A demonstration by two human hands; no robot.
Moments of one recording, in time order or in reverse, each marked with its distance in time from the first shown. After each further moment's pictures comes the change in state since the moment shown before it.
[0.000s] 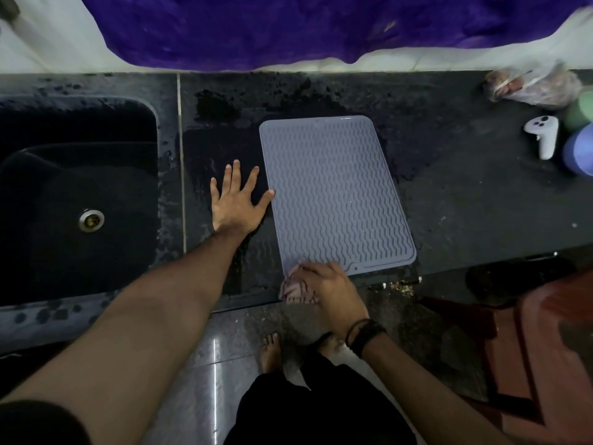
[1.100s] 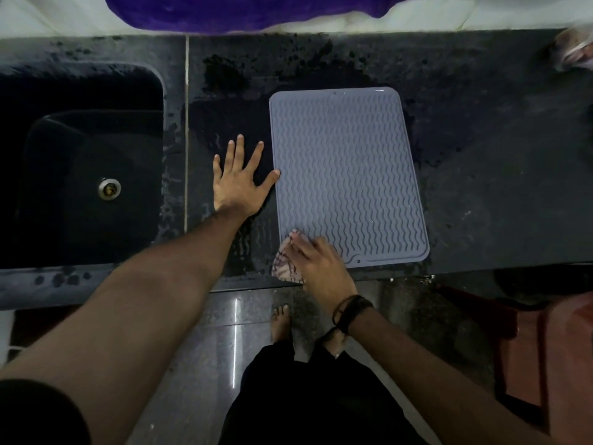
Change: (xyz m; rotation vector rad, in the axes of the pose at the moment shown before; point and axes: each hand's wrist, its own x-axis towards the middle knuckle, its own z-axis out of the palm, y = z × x) left_hand 0.001 0.004 -0.001 0.040 0.004 -0.065; right_hand 0.032 0.015 0.004 -0.161 -0.150 -0.157
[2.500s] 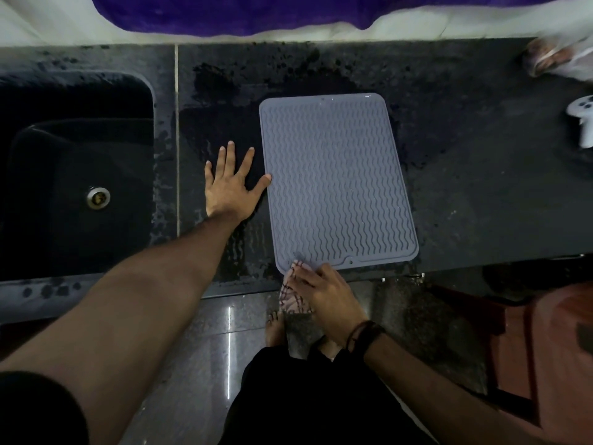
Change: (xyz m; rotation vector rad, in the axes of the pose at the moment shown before) left_hand -0.002 0.003 -0.005 0.005 -0.027 -0.013; right_hand -0.045 0.002 -0.005 0.068 -0.118 -0.041
